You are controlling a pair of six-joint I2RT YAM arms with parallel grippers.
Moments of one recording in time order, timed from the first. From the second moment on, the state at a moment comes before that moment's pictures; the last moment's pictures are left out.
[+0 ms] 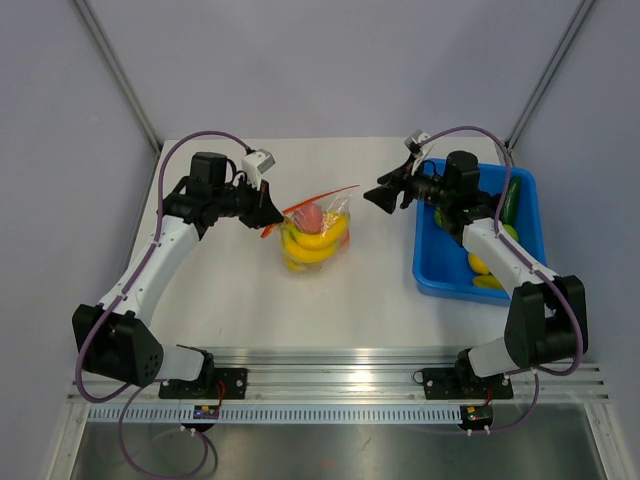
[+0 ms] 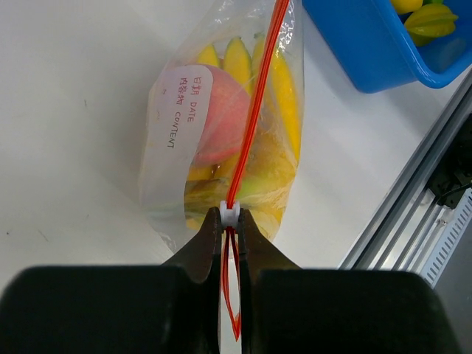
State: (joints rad) left arm -0.25 1.35 1.24 -0.60 0.66 0.08; right arm 0.20 1.45 1.03 0.25 -0.81 0.09
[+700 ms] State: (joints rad) left arm -0.25 1.42 1.26 -0.60 0.68 0.10; right arm 0.27 1.71 1.23 0.08 -1.05 -0.20
